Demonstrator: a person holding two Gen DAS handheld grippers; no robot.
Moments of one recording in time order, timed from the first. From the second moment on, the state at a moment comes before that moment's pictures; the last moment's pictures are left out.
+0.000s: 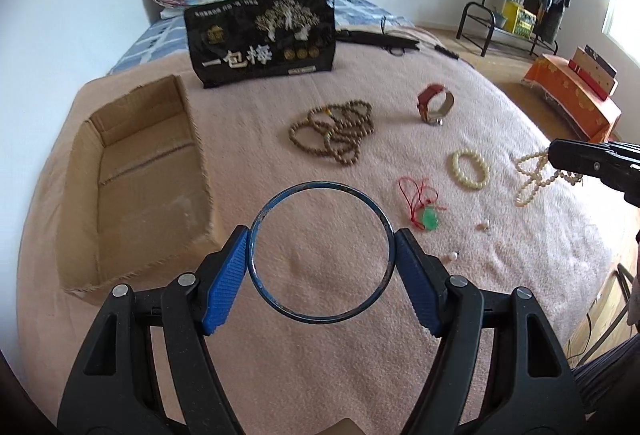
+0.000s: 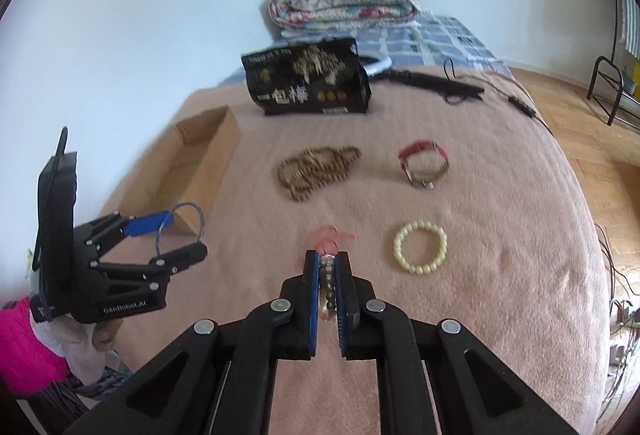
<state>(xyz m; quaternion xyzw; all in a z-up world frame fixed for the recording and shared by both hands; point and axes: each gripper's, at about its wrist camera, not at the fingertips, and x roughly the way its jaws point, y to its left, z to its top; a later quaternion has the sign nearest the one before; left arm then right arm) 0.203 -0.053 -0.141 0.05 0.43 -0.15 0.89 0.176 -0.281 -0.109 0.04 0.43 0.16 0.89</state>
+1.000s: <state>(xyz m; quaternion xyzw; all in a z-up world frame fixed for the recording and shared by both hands) 0.265 0.124 -0.114 -0.03 0.43 -0.03 0.90 0.252 -0.098 -0.082 0.02 0.40 0.29 0.87</state>
